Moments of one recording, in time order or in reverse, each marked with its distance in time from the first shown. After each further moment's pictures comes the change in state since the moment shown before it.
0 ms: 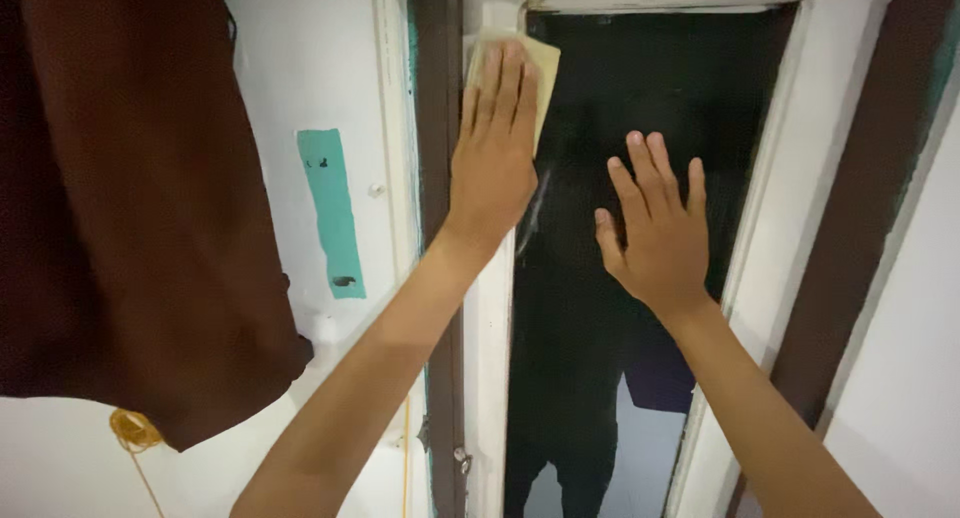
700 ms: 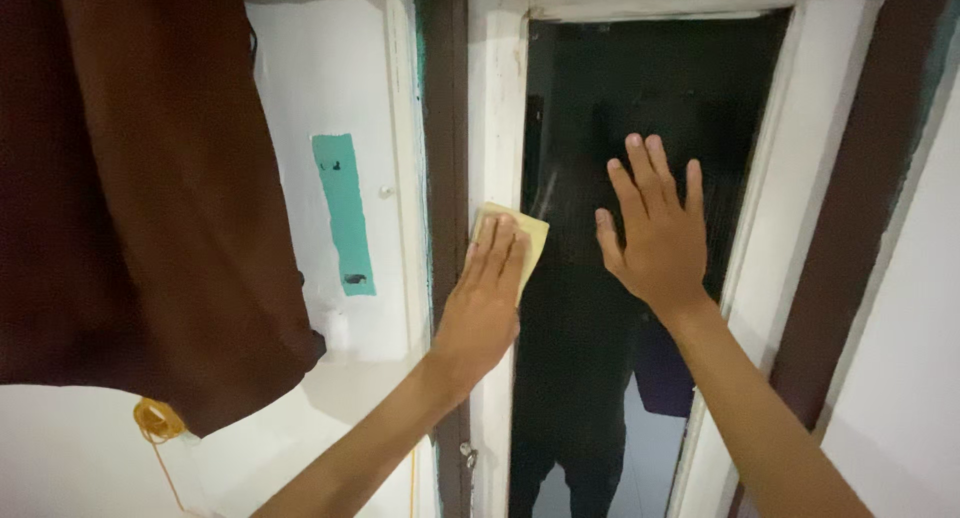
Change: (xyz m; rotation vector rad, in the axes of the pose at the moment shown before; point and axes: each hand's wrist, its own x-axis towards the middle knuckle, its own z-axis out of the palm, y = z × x) left_hand -0.104 0.057 -0.083 -0.201 -0.504 -0.205; right_hand 0.002 0.000 -0.001 -0.009 0.018 -0.016
